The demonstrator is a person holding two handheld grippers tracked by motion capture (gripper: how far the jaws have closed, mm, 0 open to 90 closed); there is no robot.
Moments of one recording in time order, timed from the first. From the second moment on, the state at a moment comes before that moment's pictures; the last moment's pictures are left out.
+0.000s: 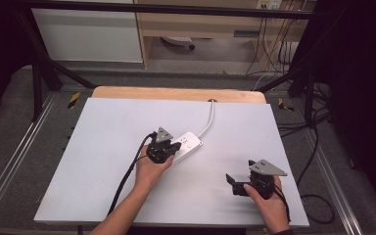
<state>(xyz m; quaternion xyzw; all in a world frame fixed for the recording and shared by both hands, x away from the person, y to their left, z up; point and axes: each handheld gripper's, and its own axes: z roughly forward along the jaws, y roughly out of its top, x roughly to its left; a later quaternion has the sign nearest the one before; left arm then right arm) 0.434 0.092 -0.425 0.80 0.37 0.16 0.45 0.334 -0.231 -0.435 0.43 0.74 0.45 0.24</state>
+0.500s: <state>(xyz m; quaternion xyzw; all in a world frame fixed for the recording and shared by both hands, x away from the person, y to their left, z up) 0.435 0.091 -0.429 0.81 0.37 0.15 0.44 0.334 -0.232 -0.434 0.43 0.74 0.45 0.24</state>
